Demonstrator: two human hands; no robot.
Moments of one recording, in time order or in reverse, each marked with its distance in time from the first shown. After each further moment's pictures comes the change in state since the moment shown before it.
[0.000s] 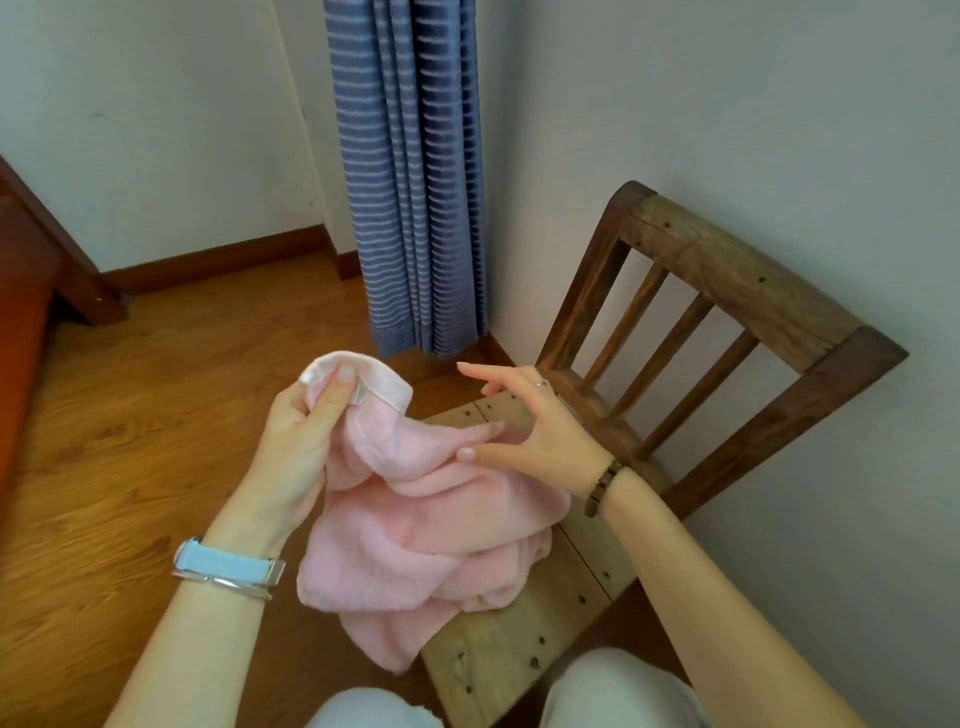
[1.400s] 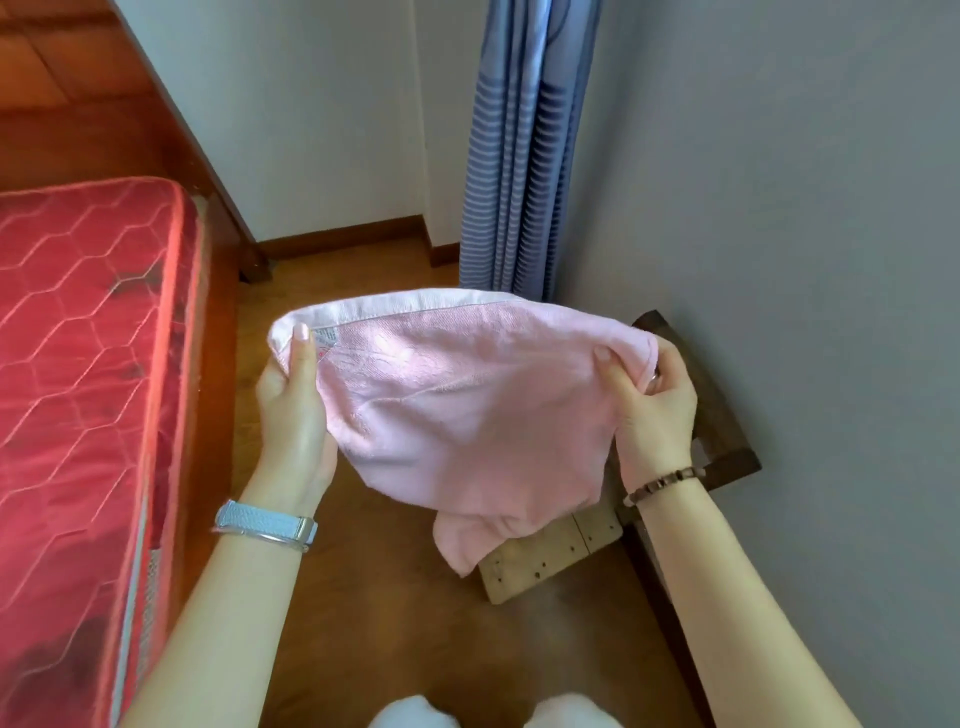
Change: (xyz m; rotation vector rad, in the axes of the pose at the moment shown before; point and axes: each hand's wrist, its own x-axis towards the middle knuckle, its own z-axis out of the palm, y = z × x) left_hand -0.050 0.238 -0.012 -0.042 0.698 -0.119; right_hand -0.014 -0.223 -0.107 0.458 0.658 0.317
